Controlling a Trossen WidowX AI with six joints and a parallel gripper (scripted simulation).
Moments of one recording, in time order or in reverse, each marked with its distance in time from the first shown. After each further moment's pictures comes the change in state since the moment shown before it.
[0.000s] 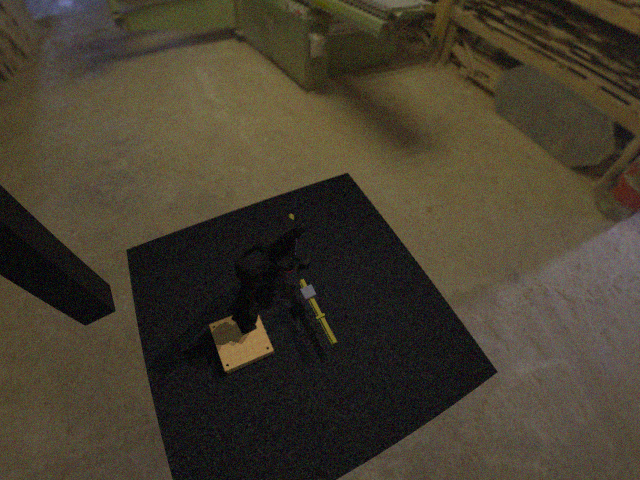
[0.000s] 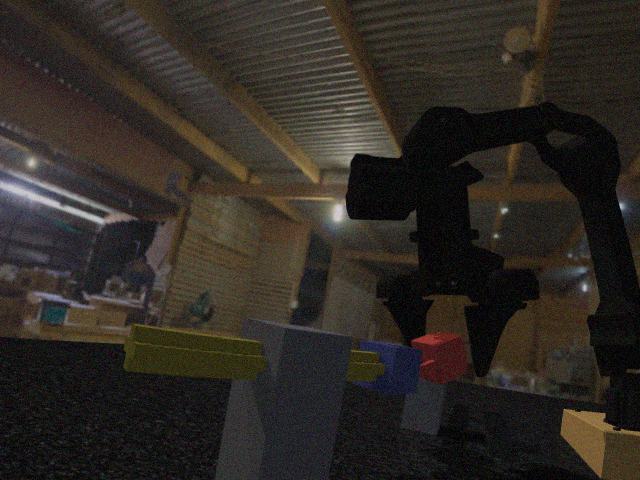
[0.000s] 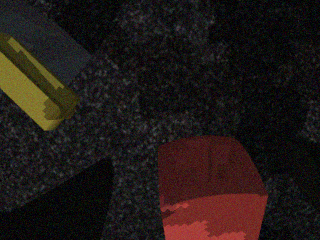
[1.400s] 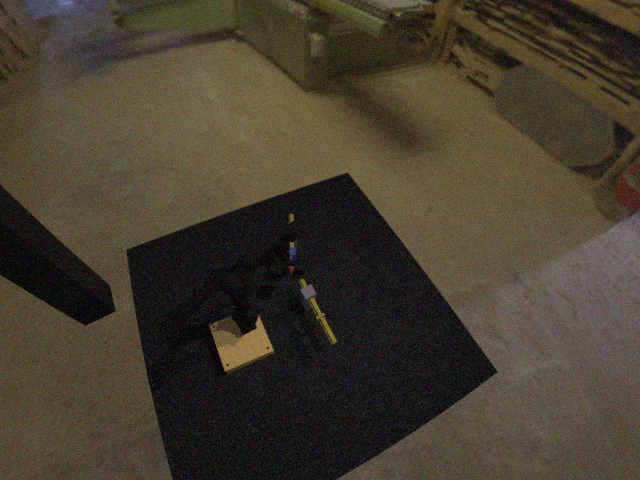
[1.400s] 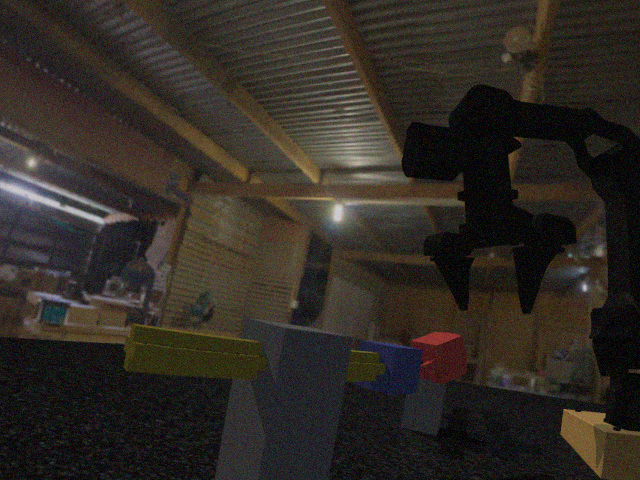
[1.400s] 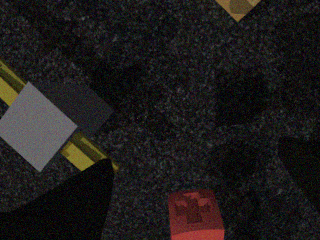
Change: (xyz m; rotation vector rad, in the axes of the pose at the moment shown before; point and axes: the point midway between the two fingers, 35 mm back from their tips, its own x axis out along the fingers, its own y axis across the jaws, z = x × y) arm -0.053 0.000 0.076 0.002 0.023 -0.003
